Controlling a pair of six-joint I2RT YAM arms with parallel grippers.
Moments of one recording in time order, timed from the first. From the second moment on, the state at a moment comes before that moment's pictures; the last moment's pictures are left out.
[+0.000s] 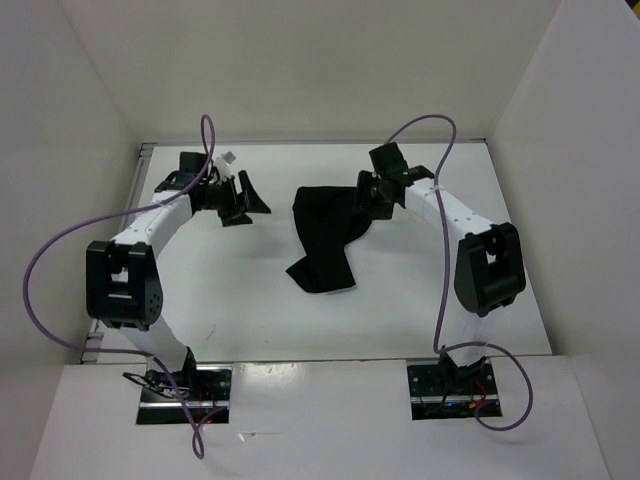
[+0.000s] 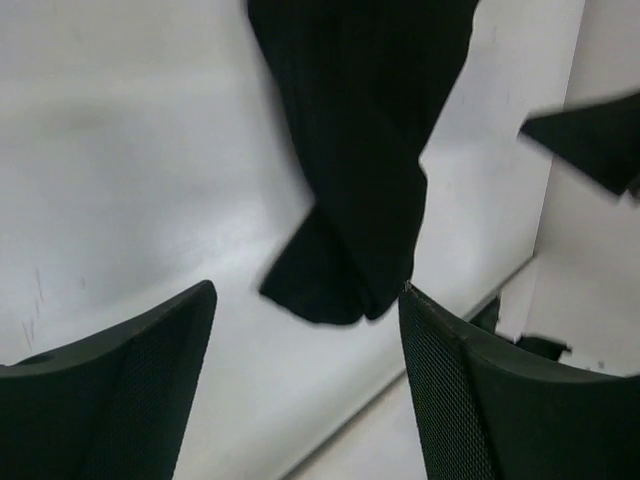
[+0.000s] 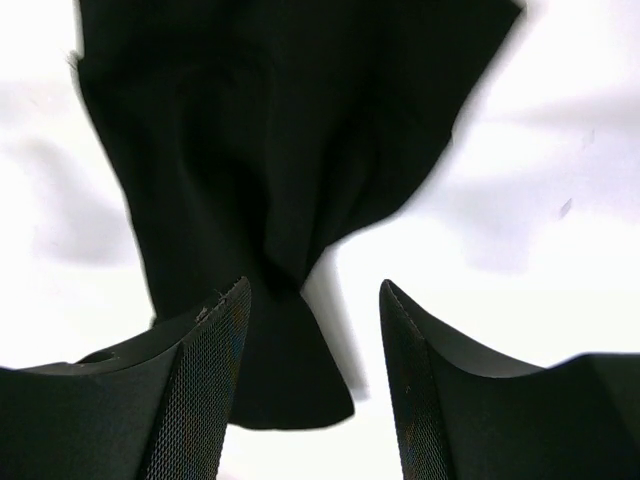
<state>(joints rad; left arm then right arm) -0.05 1.65 1.24 -0.51 0.67 -0.43 0.37 1.81 1.48 -0.62 -0.05 0.53</state>
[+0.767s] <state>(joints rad) -0.21 2.16 1.60 -0.15 0.46 -0.56 0.44 1.68 1.39 -0.68 0.00 0.62</state>
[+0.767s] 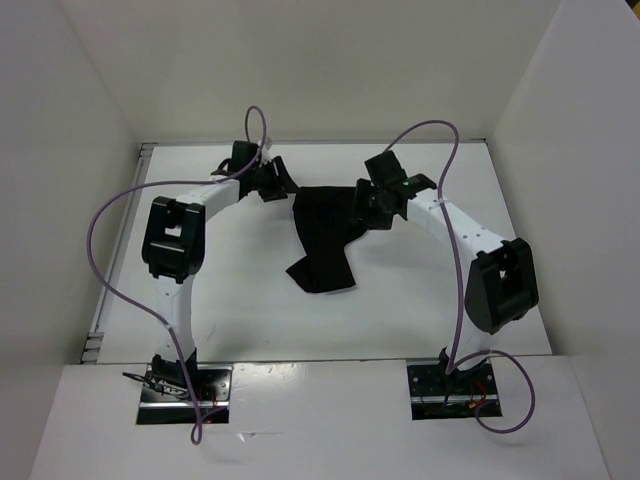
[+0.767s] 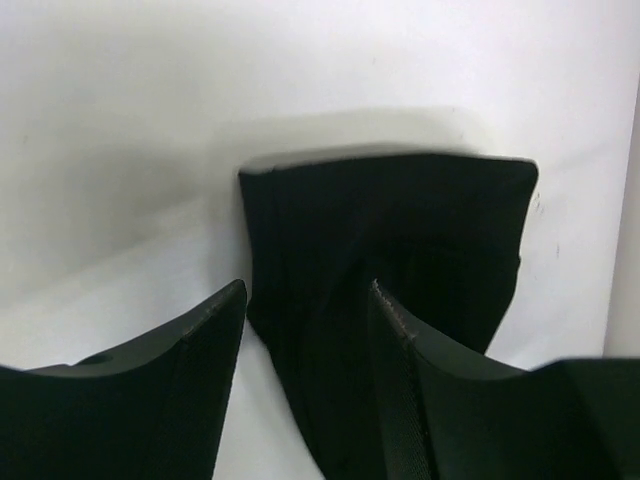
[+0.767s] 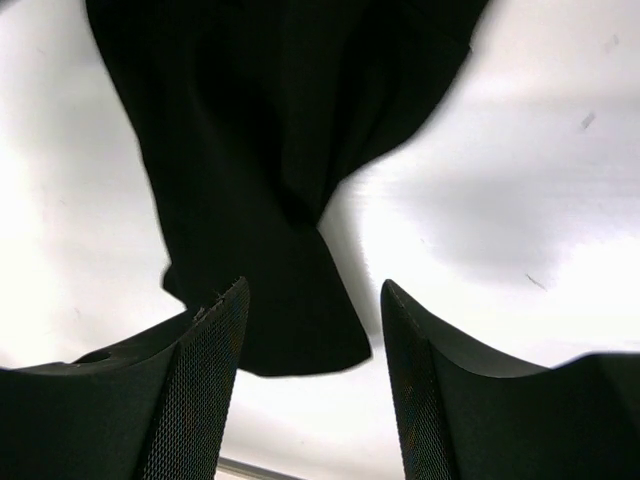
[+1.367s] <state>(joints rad) -0.34 2.32 1.80 -0.25 0.24 -0.50 0.44 1.61 1.32 -0.76 0.05 0.62</state>
